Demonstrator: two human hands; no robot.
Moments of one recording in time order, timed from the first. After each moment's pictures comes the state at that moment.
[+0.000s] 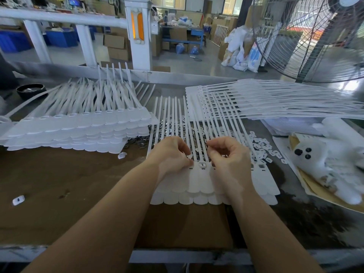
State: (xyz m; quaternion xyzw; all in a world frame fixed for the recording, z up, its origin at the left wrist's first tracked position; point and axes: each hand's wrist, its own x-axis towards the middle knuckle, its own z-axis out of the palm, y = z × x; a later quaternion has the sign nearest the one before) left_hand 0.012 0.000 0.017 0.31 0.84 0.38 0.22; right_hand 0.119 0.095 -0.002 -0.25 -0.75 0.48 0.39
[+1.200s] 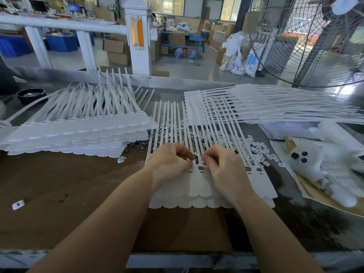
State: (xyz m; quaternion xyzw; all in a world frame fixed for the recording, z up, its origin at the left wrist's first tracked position) left_hand 0.015 -0.005 0.013 0.35 0.82 0.41 0.20; right_hand 0.125 0.099 0.003 -0.23 -0.89 0.29 0.26
